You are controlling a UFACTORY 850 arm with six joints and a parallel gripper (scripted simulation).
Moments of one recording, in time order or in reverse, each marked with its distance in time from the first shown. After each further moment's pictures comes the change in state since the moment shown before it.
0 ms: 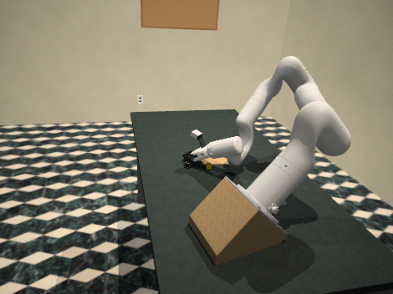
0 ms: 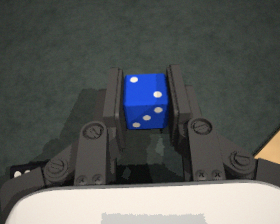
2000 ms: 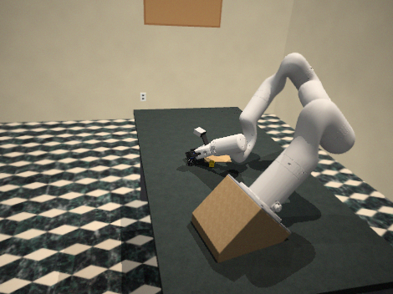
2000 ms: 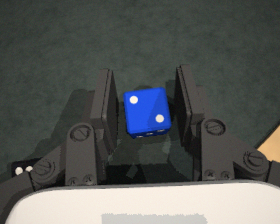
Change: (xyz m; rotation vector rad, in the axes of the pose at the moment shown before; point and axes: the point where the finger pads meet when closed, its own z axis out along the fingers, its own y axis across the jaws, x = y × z) arm 0.000 0.000 -0.003 0.000 0.000 0.000
